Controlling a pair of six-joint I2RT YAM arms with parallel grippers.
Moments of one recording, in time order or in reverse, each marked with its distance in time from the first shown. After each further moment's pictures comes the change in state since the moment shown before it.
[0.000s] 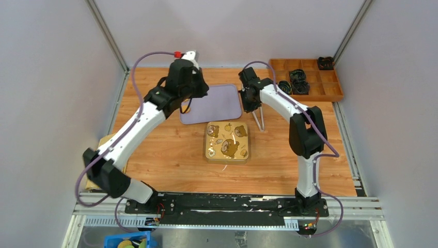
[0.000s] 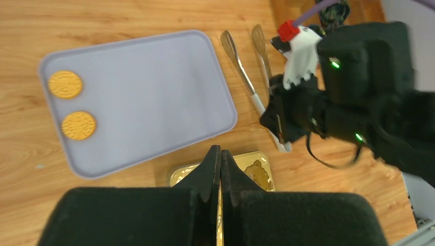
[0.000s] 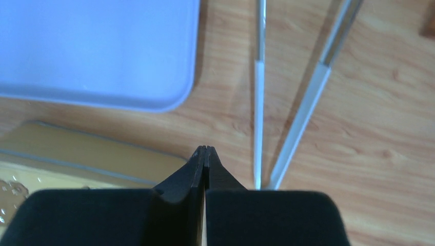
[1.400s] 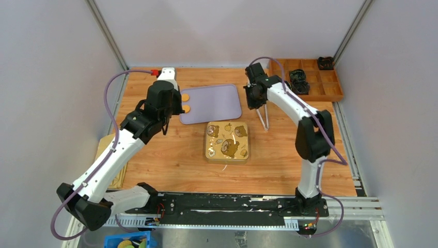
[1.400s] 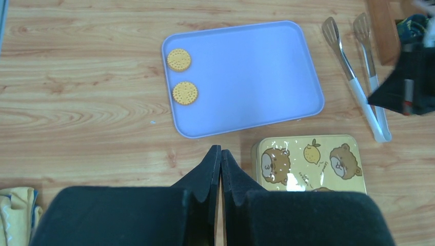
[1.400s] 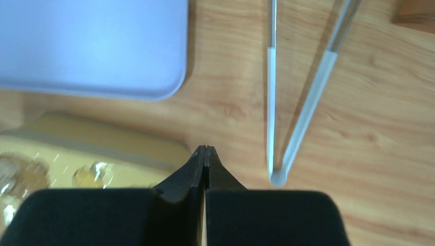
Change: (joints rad) left arm 0.000 -0.440 -0.310 -0.094 -0.279 0.140; right arm -0.058 0.050 0.082 -0.039 -0.060 0.019
